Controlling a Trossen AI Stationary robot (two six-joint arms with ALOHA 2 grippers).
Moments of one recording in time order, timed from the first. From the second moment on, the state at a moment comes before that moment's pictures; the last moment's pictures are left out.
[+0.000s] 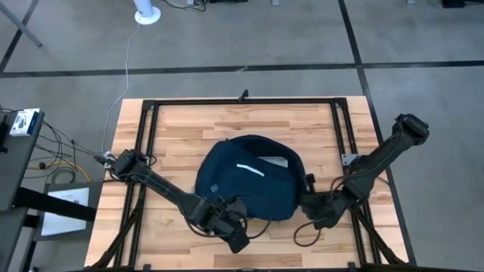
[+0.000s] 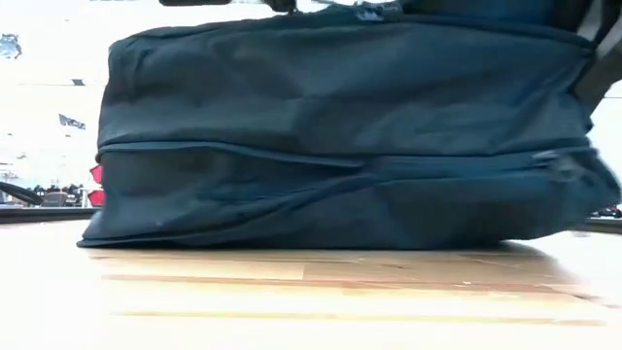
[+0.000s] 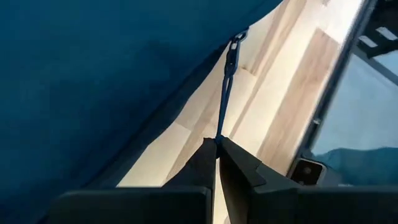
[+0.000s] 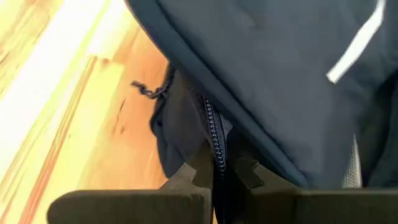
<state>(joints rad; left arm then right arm) -0.55 1.96 1.76 -0.91 -0.27 -1.03 0.76 1.27 0.84 -0.63 0.52 0.29</state>
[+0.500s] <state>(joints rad) -0.66 1.82 1.76 -1.29 -0.32 -1.17 0.84 1.23 0.84 -0.75 0.55 0.44</state>
